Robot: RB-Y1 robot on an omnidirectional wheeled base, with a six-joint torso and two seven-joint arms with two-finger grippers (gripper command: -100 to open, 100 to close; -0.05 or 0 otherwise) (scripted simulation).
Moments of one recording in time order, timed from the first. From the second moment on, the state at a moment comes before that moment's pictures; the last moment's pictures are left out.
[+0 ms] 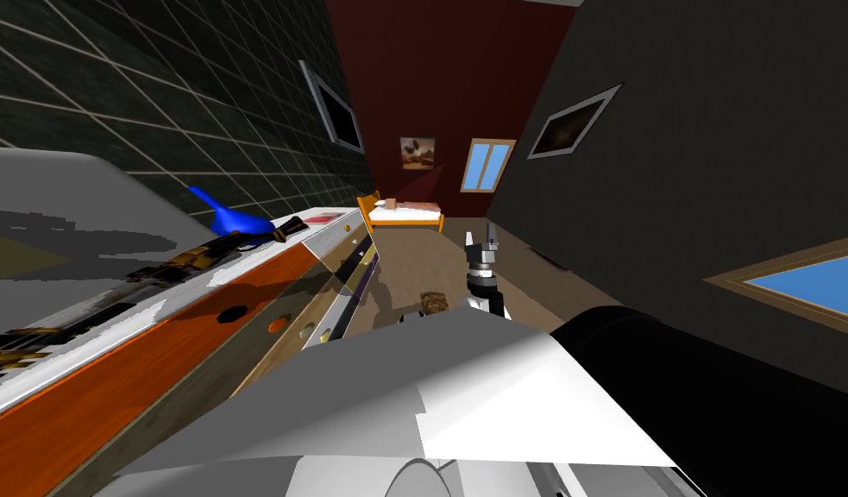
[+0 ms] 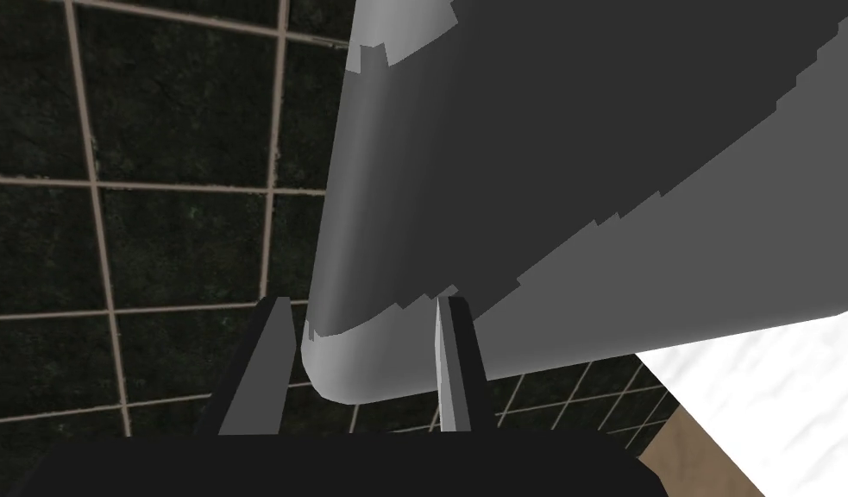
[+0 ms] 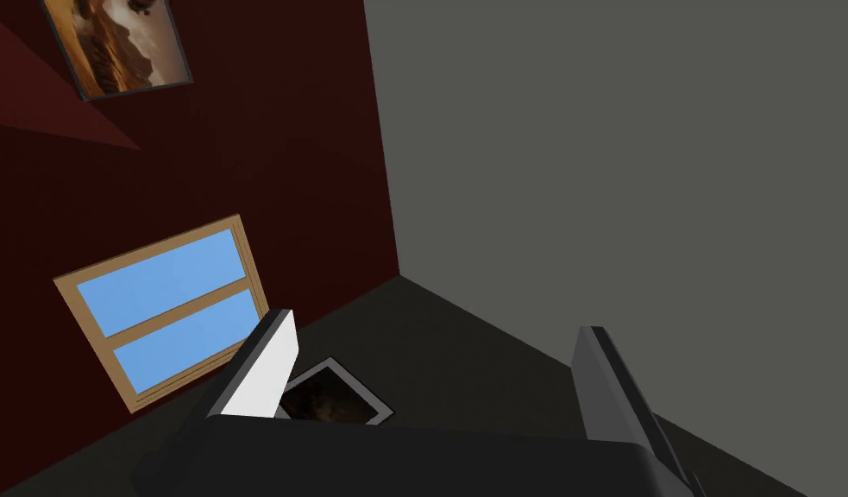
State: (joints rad) left arm -0.27 1.71 0.59 -0.91 0.41 1.24 0.72; right arm 0.52 -0.02 0.04 -2.33 -0.12 -0.56 0.01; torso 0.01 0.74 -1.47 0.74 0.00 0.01
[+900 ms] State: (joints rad) left arm -0.25 1.78 0.60 -0.89 0.47 1.44 0.78; right arm 0.52 -0.02 0.04 -2.33 -0.12 -0.56 0.01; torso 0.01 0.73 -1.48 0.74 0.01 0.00
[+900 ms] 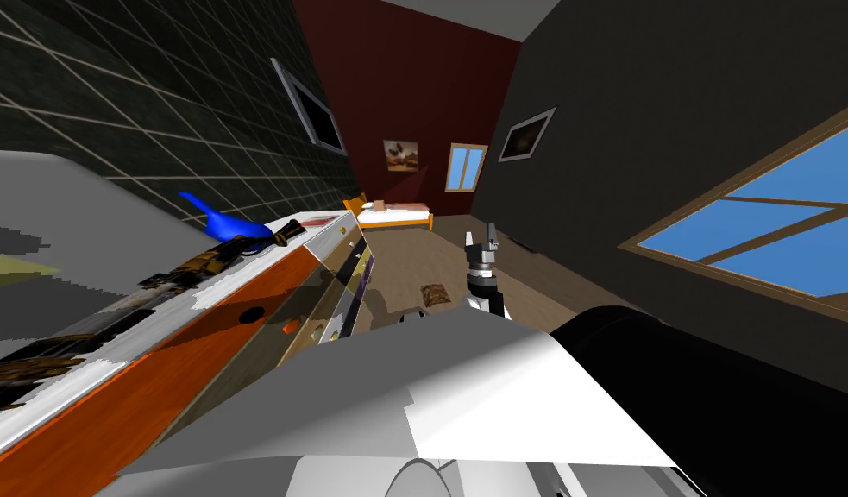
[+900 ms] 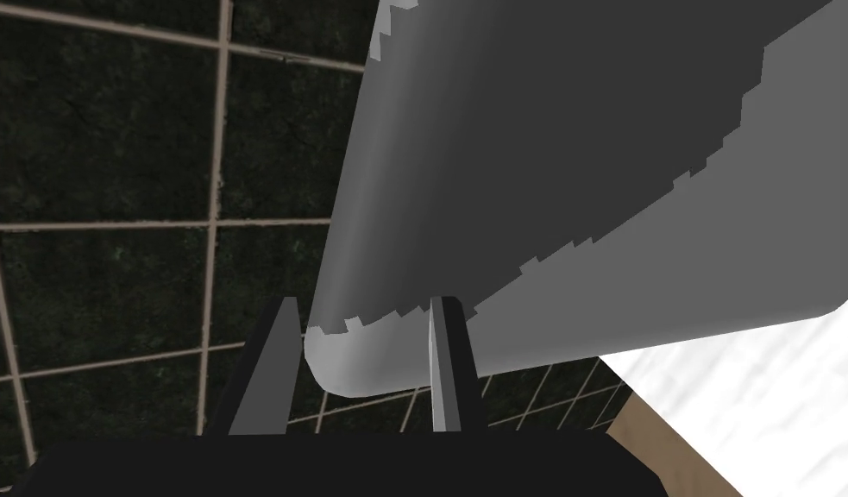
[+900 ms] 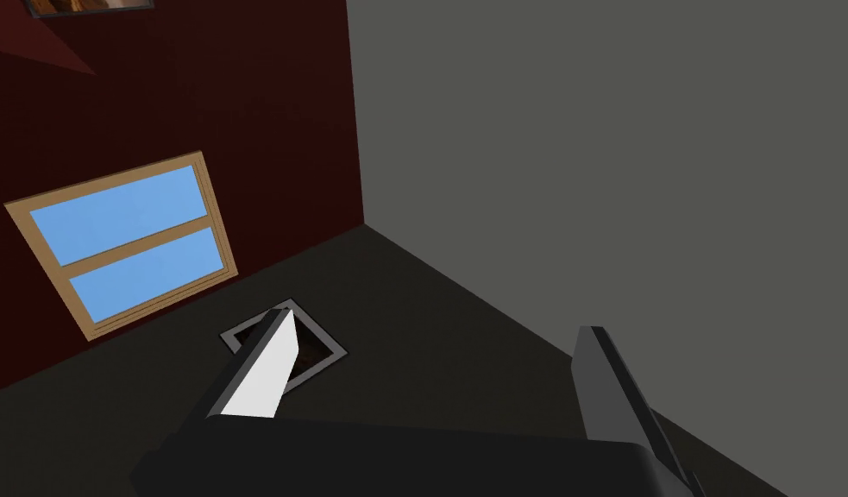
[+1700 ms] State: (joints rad) left arm -0.22 1.88 0.55 -0.85 0.57 1.61 0.86; right arm 0.52 -0.02 0.04 -2.33 -0.12 -0.56 0.01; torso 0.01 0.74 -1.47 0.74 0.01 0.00
